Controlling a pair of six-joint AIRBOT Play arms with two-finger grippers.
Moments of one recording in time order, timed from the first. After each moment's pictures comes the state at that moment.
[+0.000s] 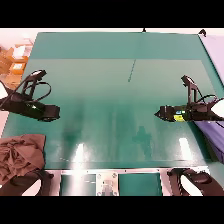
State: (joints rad) left arm -0.12 -0.89 0.98 1.25 -1.44 -1.55; right arm 0.03 -0.79 0.74 -1.10 1.15 1.58
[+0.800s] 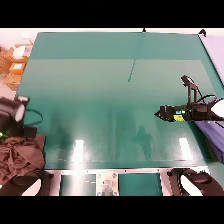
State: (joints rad) left arm -0.09 -0.89 0.67 2.02 -1.51 -1.80; right arm 0.03 -0.79 0.74 -1.10 1.15 1.58
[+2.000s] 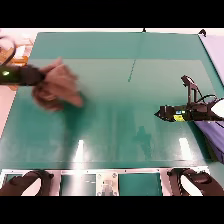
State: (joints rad) left arm -0.07 -0.93 1.30 1.17 -1.22 -1.48; right arm 0.03 -0.79 0.74 -1.10 1.15 1.58
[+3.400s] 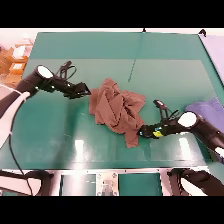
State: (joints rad) left arm -0.14 -1.62 1.24 0.77 -0.96 -1.27; right arm 0.24 -0.99 0.50 -0.97 0.97 1.50
